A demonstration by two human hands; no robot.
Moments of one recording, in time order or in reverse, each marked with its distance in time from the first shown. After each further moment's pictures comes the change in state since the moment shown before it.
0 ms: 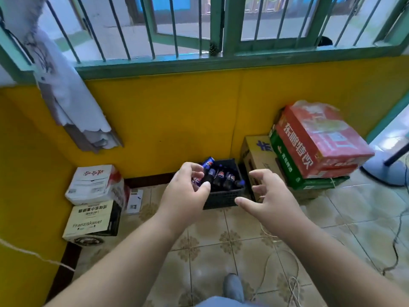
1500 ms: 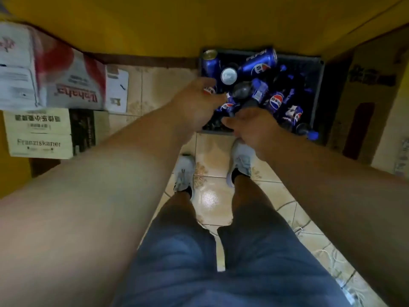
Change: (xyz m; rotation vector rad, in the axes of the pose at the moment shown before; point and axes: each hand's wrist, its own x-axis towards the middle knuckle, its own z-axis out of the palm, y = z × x) left_hand 0.496 -0.380 0.173 -0.259 -0.345 -0.921; right_hand 0.530 0.237 0.382 0.077 -0.626 0.761
